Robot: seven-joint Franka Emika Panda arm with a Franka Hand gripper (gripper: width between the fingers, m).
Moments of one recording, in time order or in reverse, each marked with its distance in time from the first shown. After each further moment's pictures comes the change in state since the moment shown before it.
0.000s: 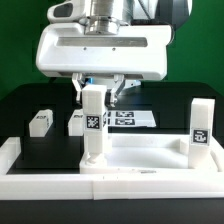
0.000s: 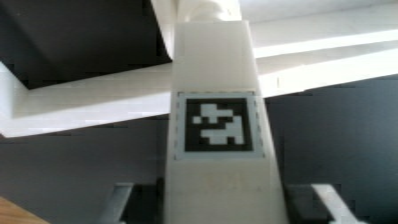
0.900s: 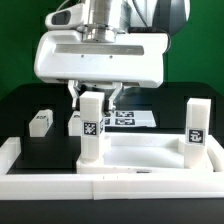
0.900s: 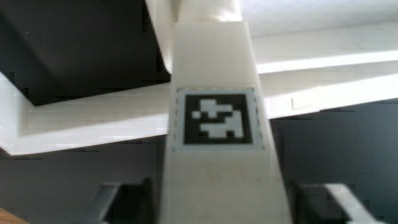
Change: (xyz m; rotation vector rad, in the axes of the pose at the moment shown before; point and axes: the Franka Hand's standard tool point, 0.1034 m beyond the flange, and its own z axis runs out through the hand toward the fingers) arm -0.008 0.005 0.008 -0.009 -0.019 -0.001
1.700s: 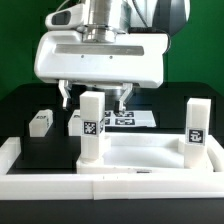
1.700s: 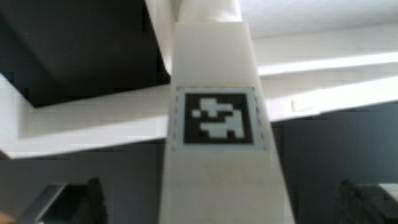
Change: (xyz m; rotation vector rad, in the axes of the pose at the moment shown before) arm -0.003 0.002 0.001 0.003 -0.040 0.000
